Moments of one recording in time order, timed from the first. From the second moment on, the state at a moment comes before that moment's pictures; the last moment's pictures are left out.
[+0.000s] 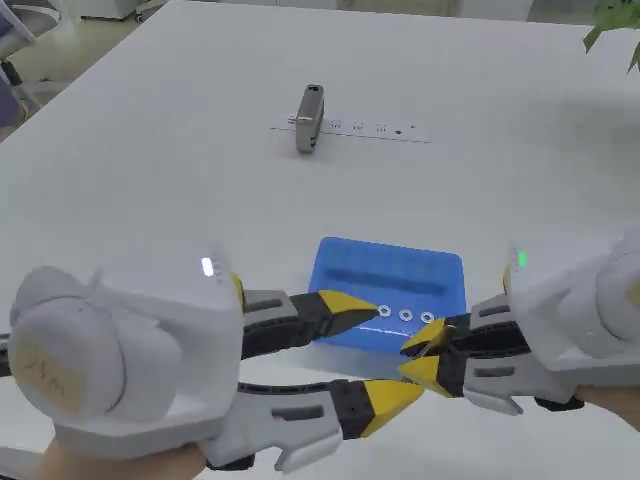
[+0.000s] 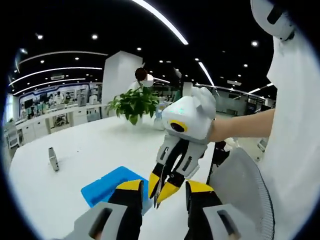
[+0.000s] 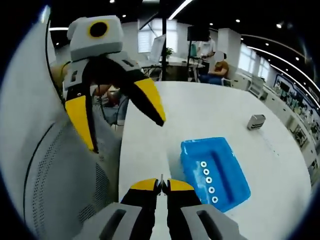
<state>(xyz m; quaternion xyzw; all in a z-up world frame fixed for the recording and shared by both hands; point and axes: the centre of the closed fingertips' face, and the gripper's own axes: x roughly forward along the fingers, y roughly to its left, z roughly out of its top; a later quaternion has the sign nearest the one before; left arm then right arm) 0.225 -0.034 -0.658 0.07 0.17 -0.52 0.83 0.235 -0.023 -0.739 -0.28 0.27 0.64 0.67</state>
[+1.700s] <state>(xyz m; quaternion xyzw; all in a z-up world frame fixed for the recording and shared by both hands) 0.222 0.017 -0.817 0.30 0.40 -0.58 0.64 0.243 -0.100 -0.719 -0.07 0.25 0.44 0.86</state>
